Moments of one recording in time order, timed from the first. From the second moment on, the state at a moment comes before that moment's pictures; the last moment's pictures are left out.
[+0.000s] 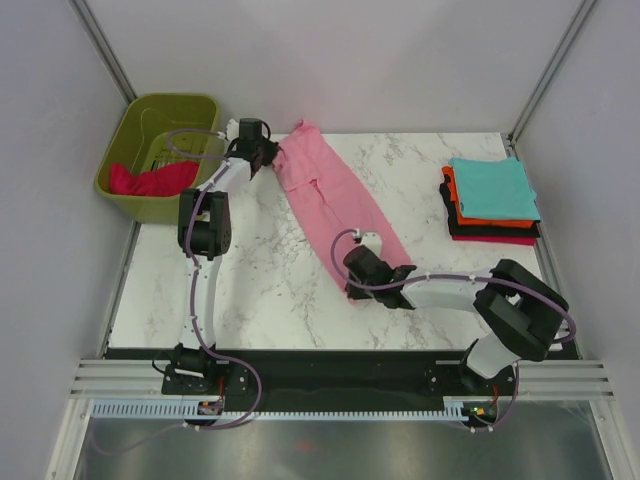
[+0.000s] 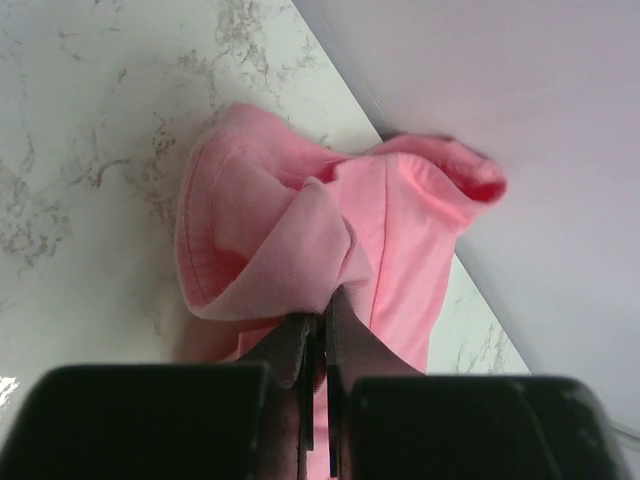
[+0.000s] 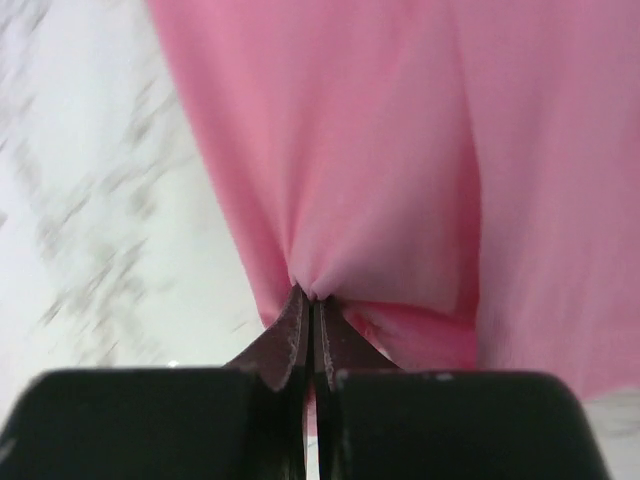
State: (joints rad) left arm -0.15 2.53 2.09 -0.13 -0.08 -1.10; right arm 0.83 1.56 0.70 -0.03 0.26 0.74
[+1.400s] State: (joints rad) left arm -0.17 2.59 2.07 0.09 0.10 -1.01; right arm 0.55 1.72 0.99 -0.06 -0.03 0.60
